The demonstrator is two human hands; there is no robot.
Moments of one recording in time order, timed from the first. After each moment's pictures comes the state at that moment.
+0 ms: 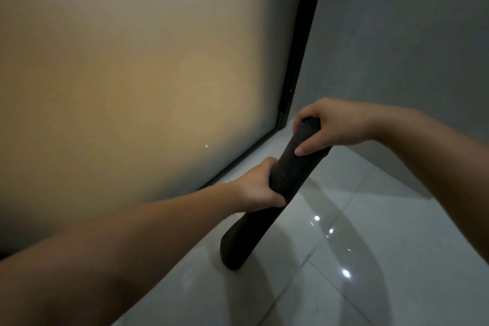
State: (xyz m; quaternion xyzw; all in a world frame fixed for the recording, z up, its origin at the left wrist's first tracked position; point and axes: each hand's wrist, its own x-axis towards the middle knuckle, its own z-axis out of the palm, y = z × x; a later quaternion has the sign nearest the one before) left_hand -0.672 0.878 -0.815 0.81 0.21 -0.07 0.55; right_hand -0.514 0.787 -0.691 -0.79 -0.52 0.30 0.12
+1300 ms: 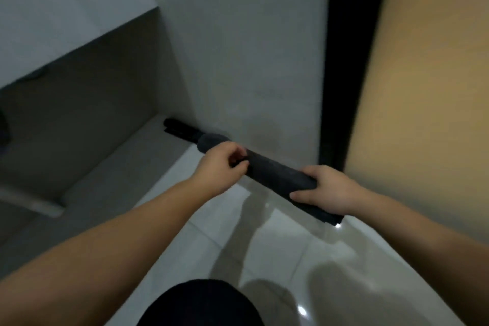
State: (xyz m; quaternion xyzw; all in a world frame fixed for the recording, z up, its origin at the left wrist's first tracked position) left_hand -1.120 0.789 -0.735 0.51 0.81 0.25 0.13; right_hand -0.898 0.893 -0.754 -0.35 -0.83 0.44 0.01
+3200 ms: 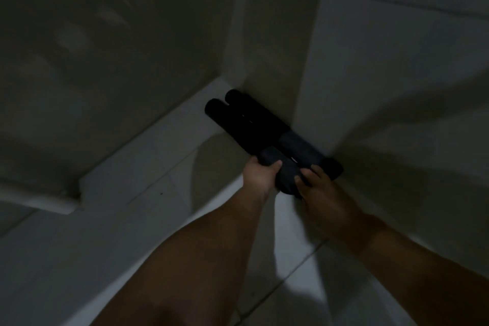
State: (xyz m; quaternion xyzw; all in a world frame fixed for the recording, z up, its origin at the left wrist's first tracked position) left_hand -1.493 0.910 -1.013 0.00 0.79 0.56 0.25; right_hand -1.361 0.981 -1.005 -0.09 -0.98 0.17 -0.03
